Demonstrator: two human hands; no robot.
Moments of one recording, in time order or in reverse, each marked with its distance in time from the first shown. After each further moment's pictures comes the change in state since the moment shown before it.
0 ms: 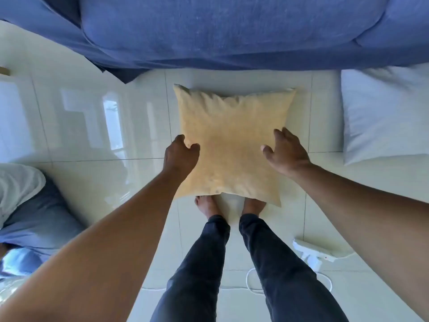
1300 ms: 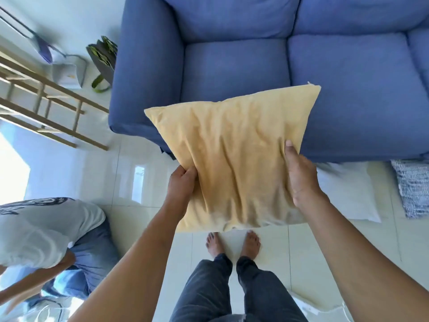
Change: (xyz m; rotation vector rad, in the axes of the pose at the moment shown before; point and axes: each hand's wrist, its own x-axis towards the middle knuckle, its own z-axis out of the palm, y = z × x) left_hand -0.312 0.131 -0.227 -0.746 0.065 0.109; right_hand -0.280 -0.080 -0.274 1.242 0.284 -0.071
